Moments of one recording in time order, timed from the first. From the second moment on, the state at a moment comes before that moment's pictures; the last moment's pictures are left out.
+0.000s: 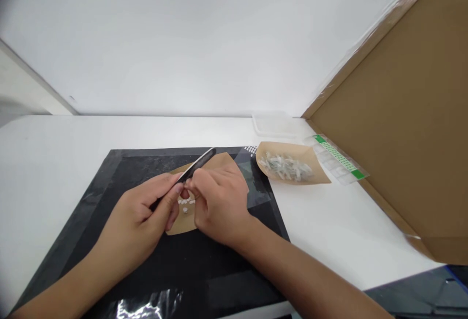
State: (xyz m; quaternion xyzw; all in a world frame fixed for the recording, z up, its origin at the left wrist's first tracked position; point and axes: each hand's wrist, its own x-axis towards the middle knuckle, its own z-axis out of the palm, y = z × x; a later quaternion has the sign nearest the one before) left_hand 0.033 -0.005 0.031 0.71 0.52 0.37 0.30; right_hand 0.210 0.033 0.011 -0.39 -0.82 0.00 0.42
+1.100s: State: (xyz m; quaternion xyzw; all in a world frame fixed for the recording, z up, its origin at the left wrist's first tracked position) left_hand 0.036 -0.008 0.028 0.72 0.50 0.39 0.26; right_hand 0.205 0.032 0.014 -0.42 -0.78 0.05 0.46
